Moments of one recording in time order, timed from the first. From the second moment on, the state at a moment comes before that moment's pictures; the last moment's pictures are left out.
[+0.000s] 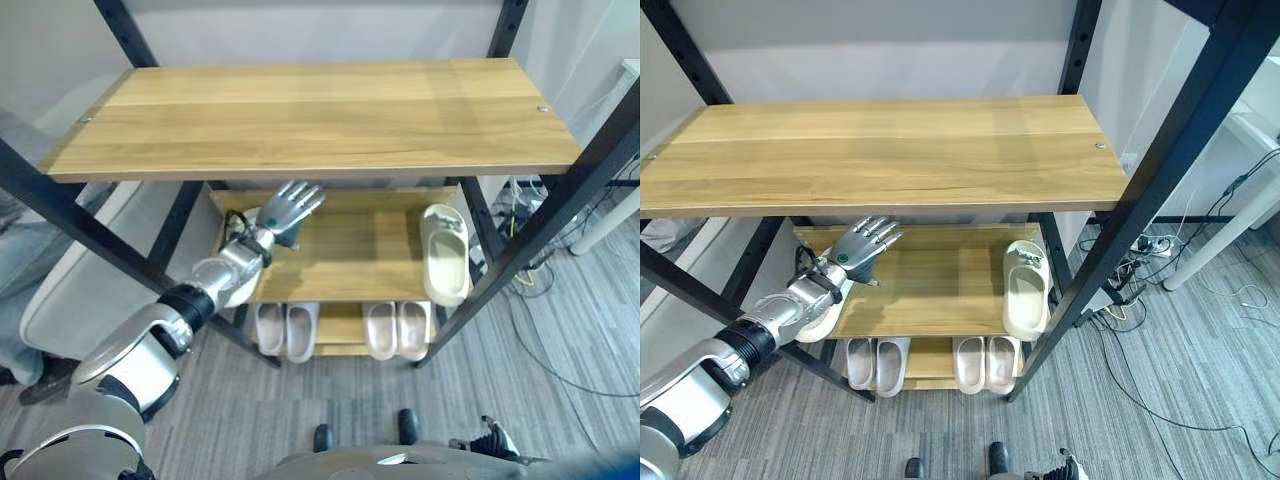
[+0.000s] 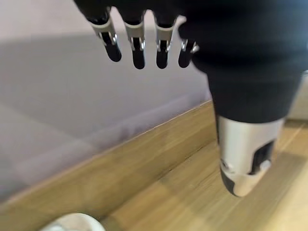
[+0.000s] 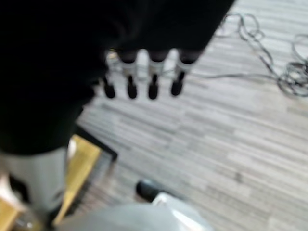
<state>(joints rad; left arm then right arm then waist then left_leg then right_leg) -0.74 0.67 -0.84 0.70 0.92 -0.09 0.49 0.03 -0.21 0.33 1.28 -0.11 -0.11 -0.36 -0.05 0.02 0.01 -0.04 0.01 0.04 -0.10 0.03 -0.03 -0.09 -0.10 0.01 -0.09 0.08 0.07</state>
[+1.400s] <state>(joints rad) -0.92 0.76 -1.02 0.90 1.04 -0.07 0.44 -0.03 -0.25 0.39 1.28 -0.10 -0.12 -0.35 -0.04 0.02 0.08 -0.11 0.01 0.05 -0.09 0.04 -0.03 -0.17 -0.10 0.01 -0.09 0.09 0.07</state>
